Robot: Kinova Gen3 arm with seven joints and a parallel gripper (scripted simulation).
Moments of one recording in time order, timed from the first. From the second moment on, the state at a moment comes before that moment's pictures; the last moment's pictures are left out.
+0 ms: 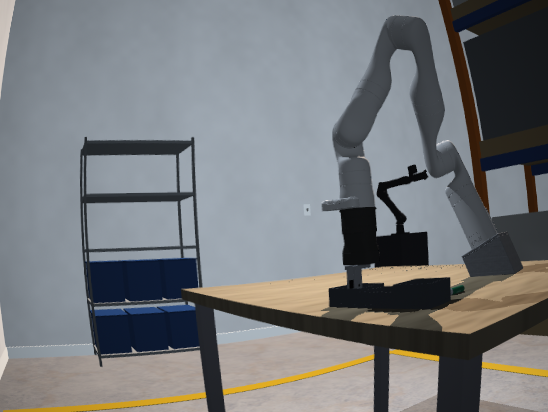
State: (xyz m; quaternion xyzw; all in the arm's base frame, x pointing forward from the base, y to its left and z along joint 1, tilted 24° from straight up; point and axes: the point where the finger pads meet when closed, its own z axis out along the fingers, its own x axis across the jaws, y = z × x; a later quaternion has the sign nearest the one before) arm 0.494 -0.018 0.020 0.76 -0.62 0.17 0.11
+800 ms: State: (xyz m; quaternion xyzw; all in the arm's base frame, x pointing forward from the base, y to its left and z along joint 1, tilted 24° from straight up) arm 0.491 -0.016 0.034 0.76 -0.62 0.18 0.11
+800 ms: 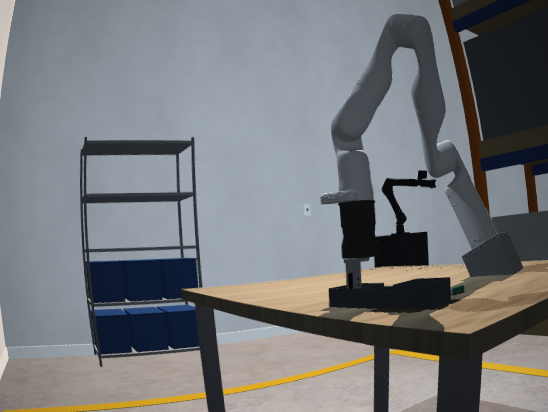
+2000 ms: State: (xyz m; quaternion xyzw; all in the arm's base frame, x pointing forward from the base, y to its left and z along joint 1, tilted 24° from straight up) arm 0.478 0.039 0.057 0.75 -0.62 0.17 0.11
